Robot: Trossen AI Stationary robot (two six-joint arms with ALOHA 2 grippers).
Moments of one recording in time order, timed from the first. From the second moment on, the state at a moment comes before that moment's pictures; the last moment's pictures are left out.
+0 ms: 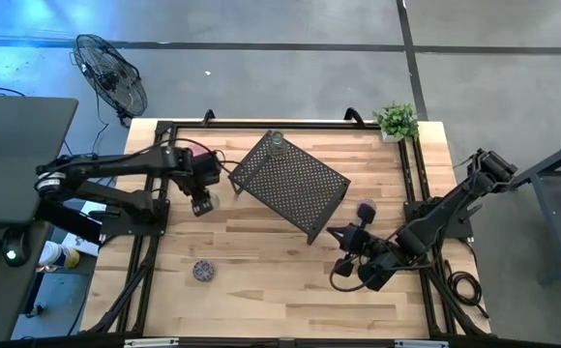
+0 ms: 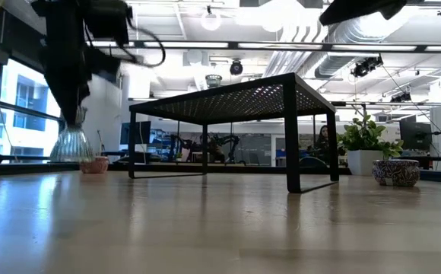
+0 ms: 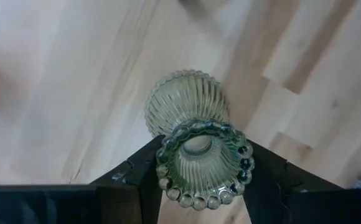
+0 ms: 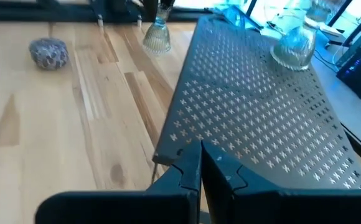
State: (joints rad) left arm 0.28 1.11 0.84 -1.06 0.04 -0.16; right arm 0.67 1.41 1.01 -0.52 0.99 0.65
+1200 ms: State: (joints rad) left arm -0.02 1.13 1.11 -1.02 0.07 -0.21; right arm 0.12 2.02 1.43 0.35 0.18 0.13
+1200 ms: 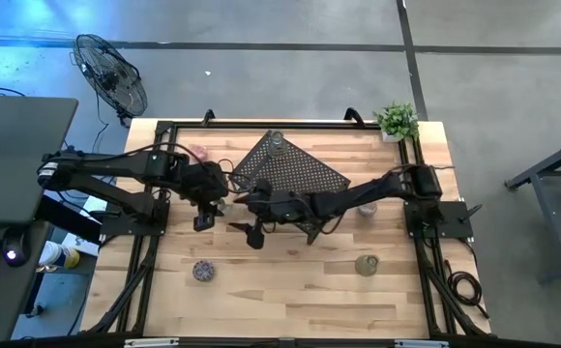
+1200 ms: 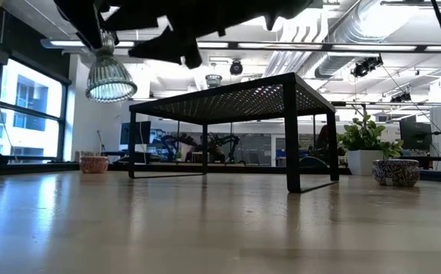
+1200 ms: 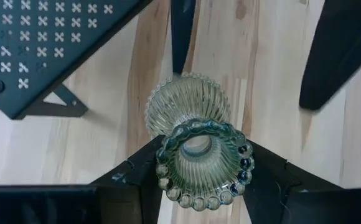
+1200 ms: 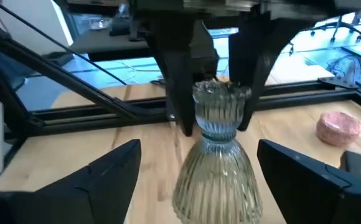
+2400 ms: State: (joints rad) left arm -0.02 1.13 1.11 -0.81 0.12 -0.20; right arm 0.07 2.09 1.43 0.52 0.01 0.10
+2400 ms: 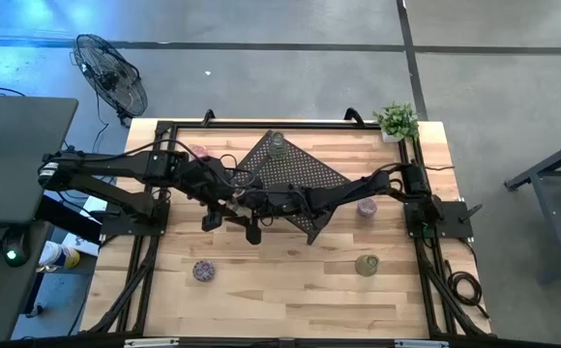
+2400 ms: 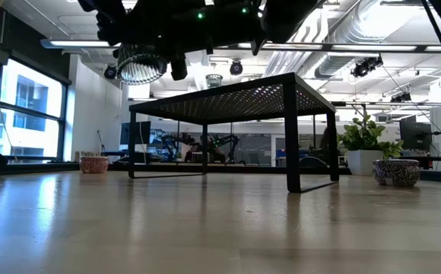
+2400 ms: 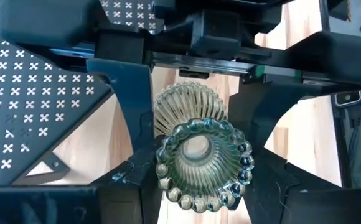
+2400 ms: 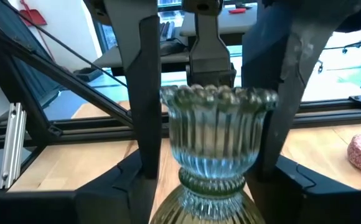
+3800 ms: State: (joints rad) left arm -0.02 0.62 0.78 -0.38 -0.07 -0.08; right arm 0.08 1.99 1.43 0.41 0.02 0.04
